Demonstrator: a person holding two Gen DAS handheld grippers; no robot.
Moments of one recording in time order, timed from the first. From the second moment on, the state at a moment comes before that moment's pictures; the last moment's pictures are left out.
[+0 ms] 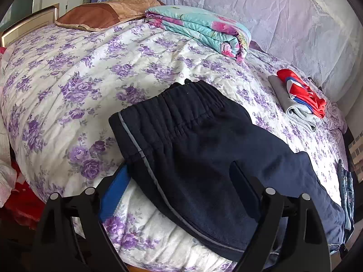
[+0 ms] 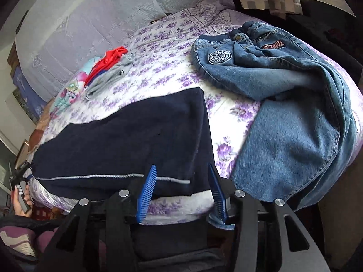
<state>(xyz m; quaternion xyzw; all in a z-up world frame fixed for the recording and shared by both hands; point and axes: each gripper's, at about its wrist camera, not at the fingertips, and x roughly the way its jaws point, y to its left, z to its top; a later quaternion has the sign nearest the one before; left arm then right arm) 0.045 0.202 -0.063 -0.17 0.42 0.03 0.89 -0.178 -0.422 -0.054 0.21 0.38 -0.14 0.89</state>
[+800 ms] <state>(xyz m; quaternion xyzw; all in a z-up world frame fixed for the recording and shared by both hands) -0.009 0.224 -0.021 -0.15 0.37 0.06 0.91 -0.231 -0.433 -0.047 0.28 0.30 -0.16 0.90</state>
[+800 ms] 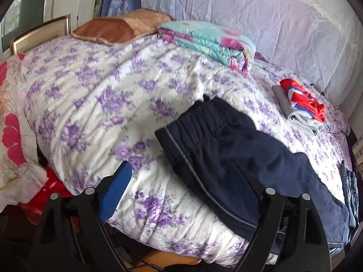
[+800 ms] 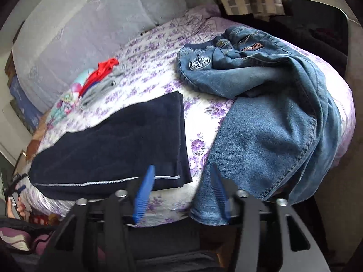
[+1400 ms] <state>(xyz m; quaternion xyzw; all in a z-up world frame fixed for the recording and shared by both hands) -0.042 -0.024 -0.095 0.07 0.45 -0.25 0.85 -0.220 -0.418 -0.121 0.45 0.25 -0.14 0.85</state>
